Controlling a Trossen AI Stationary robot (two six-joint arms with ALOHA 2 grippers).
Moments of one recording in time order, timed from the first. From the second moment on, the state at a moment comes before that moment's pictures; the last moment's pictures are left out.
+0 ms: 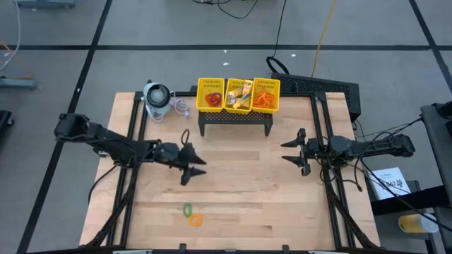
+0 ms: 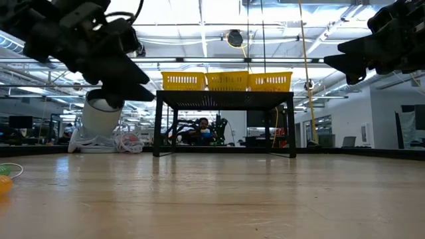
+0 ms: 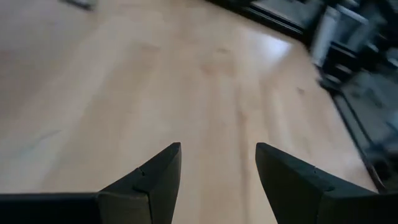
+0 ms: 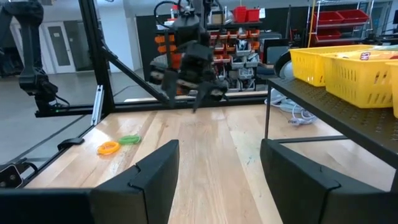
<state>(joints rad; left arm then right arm) -0.14 1.24 0.39 0.41 0.02 -0.41 0.11 0.17 0.02 0.19 0.10 0.07</state>
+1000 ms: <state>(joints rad) -0.30 1.65 0.75 0.28 0.31 -0.58 0.11 0.17 0.02 0.19 0.10 0.07</state>
